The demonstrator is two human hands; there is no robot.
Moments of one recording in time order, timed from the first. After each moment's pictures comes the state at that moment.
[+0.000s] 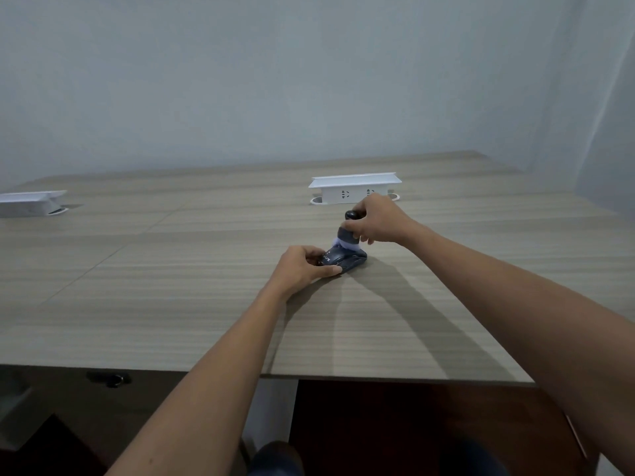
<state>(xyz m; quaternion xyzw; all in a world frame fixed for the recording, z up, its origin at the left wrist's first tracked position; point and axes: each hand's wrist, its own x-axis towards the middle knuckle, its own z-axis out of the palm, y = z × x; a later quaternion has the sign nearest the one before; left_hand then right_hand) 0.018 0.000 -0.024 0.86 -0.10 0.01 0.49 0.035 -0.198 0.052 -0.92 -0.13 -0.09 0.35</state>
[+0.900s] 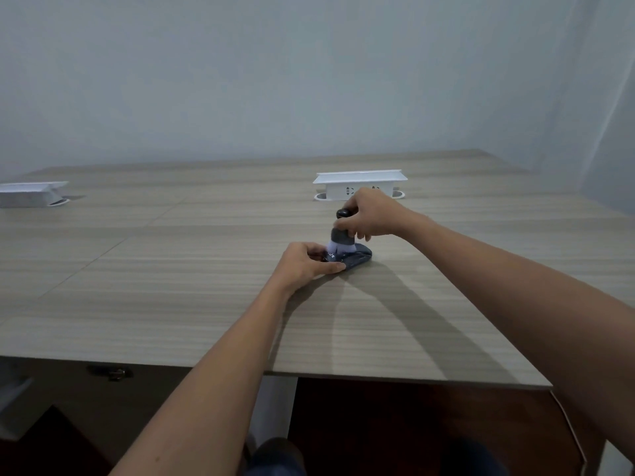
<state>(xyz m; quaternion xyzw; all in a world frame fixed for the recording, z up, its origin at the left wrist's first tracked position) 0.015 0.003 -0.024 0.83 -0.09 0.00 0.56 0.031 -0.176 0.068 -0.94 -0.18 -0.05 0.27</state>
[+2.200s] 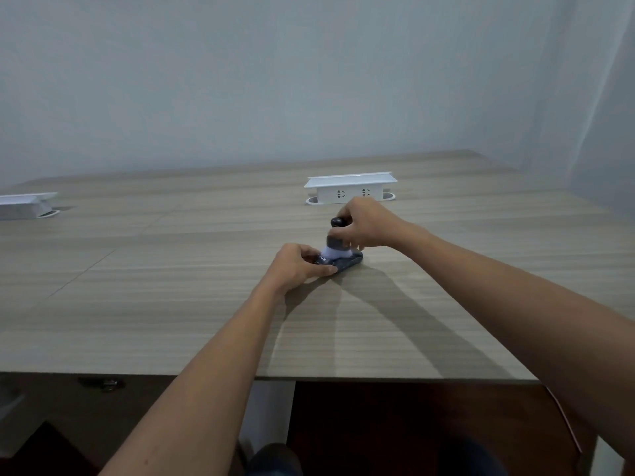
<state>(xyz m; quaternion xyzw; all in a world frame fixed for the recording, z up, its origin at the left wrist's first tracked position) 0.026 0.003 -0.022 0.87 -0.10 -0.01 0.49 0.019 -0.182 0.059 -0.95 -0.18 -0.10 0.25</state>
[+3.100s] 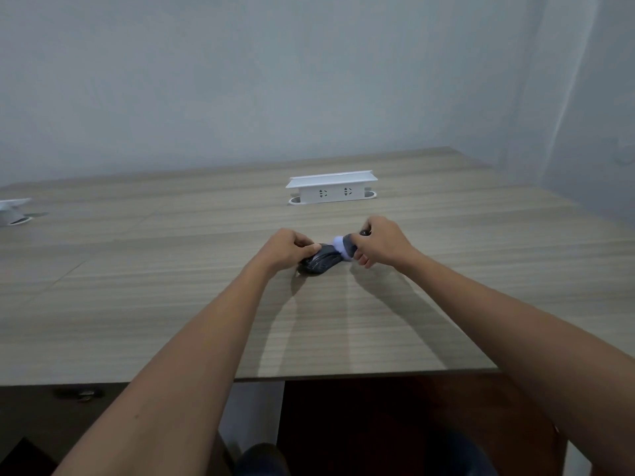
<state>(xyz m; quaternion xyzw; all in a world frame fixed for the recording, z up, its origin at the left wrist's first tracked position) 0.035 -0.019 0.012 0.92 -0.13 -0.01 0.38 -0.012 -0.223 0.023 -0.89 -0.01 -0.11 0.45</state>
